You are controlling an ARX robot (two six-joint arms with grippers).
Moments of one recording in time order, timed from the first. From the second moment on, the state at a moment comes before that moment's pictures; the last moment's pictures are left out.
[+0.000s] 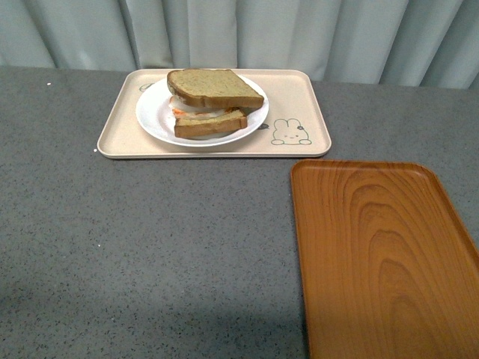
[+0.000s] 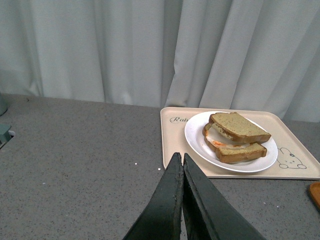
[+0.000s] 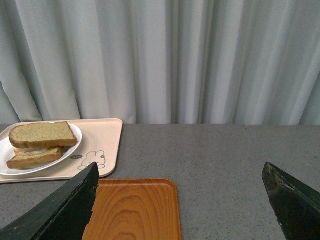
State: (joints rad) left arm 0.00 0.71 0.02 0.69 0.00 -0.01; right arm 0.00 0.00 0.01 0.00 0.00 0.00
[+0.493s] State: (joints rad) left arm 0.00 0.36 0.02 0.36 0.00 -0.01; right arm 0.00 0.00 0.01 0.00 0.00 0.00
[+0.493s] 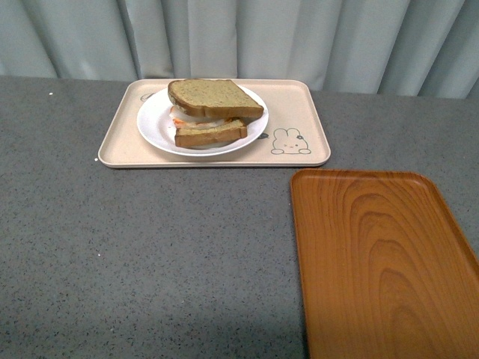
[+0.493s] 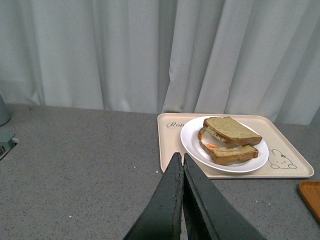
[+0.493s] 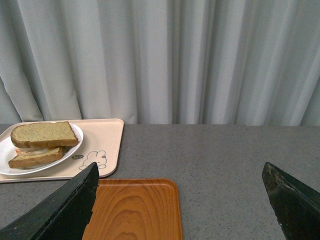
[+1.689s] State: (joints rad) left arm 0.00 0.00 0.02 0.00 0.00 -0.01; right arm 0.00 0.00 0.01 0.00 0.00 0.00
